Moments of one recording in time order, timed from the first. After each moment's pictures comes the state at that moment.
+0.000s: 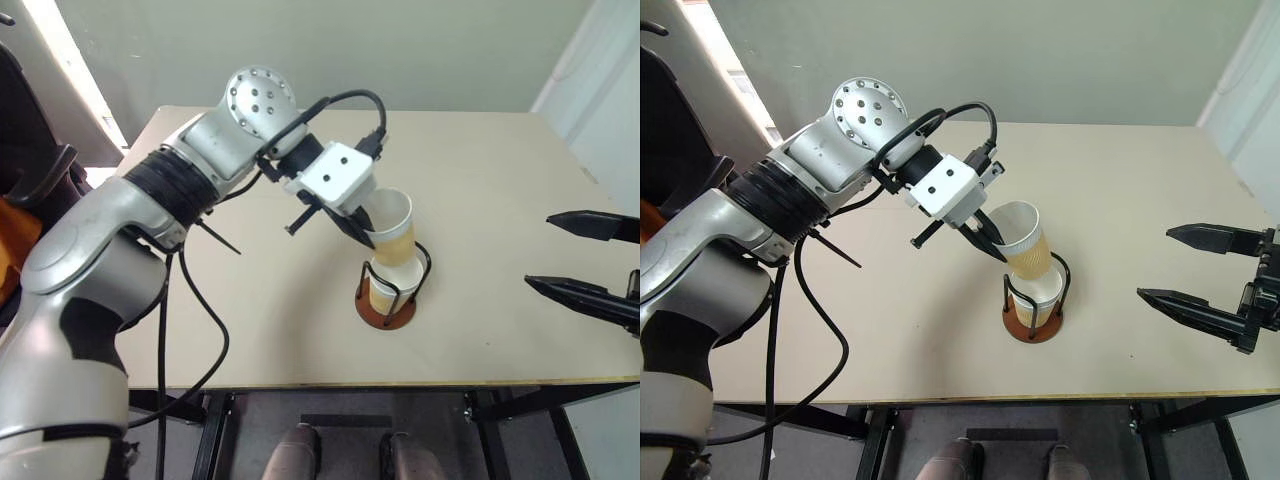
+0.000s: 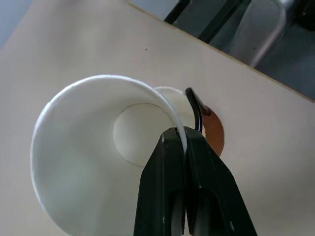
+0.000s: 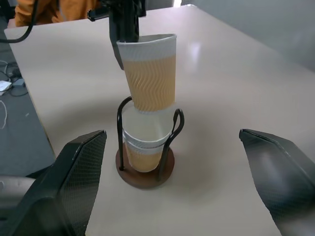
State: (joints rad) left arm -1.59 0.69 -1.03 0.57 -0.63 -0.36 -1.58; right arm -0.08 -1.09 -0.90 -0.65 0.98 1.02 1.03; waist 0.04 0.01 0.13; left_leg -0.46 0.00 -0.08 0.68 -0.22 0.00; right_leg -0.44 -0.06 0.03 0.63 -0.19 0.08
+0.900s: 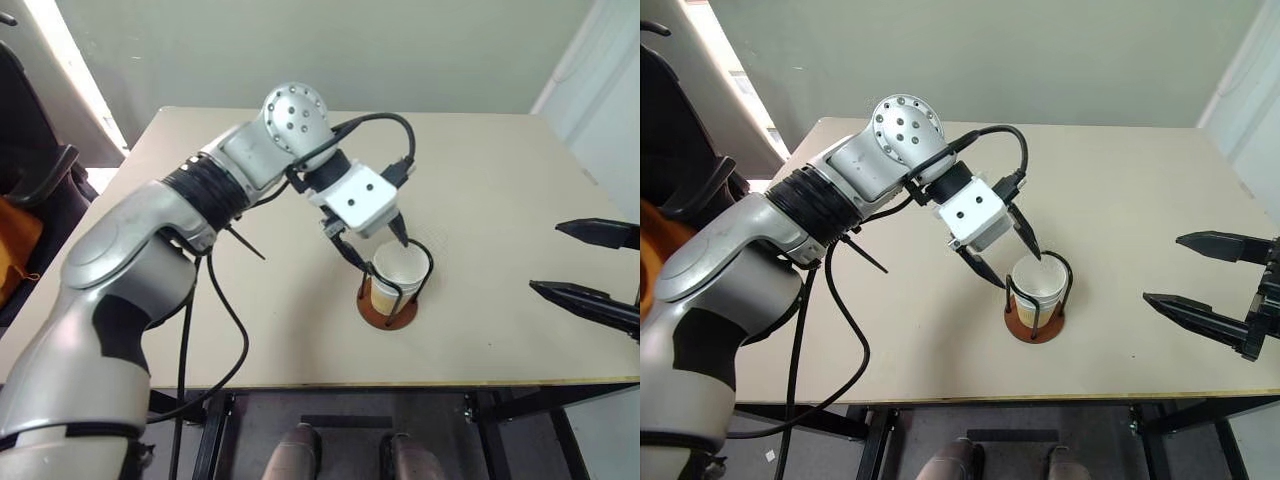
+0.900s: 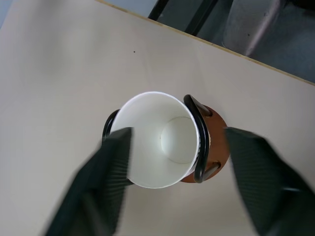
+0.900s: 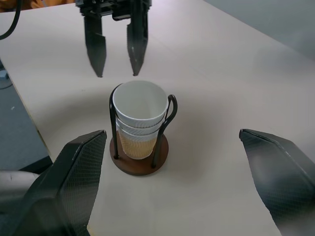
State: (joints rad) left arm -1.59 0.58 -1.03 0.62 -0.53 -0.44 -1.58; right arm 0.02 -1.12 -0.97 -0.68 1.03 1.02 0.96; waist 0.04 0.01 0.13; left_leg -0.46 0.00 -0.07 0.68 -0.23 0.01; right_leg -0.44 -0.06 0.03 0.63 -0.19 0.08
